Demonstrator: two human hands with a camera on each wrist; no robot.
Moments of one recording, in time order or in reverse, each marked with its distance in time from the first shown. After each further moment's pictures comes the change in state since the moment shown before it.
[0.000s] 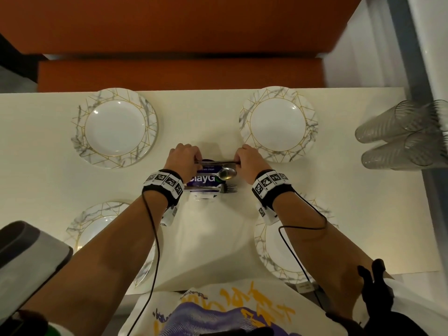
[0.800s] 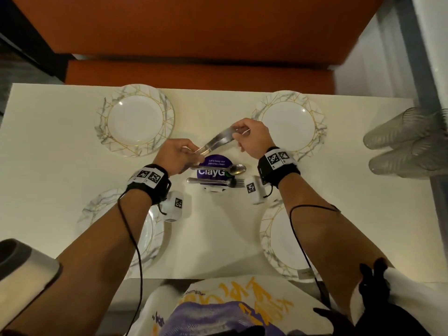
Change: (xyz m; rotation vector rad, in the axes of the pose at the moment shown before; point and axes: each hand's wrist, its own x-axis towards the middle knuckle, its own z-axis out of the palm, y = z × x) left_hand -0.066 -0.012 -0.051 -0.853 0.030 -0.240; right_hand 0.009 -0.051 -0.045 0.550 0.196 0.010
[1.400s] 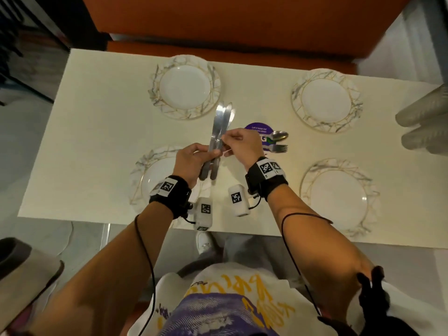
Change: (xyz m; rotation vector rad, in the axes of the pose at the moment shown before) left_hand -0.141 -0.106 -0.037 -0.629 0.095 -0.084; right_hand -0.135 -0.063 0.173 0.334 0.011 0.140
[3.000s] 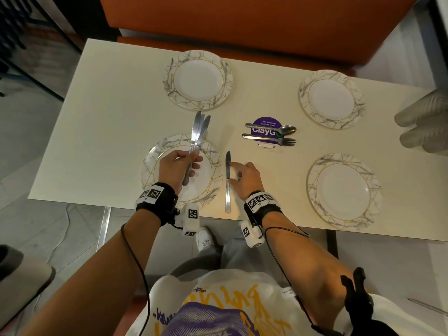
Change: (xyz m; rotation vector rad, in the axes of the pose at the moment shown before) left_hand -0.031 -0.036 -0.080 0.022 0.208 0.057; right_hand -0.062 0.119 0.035 -0.693 -0.031 -0.138
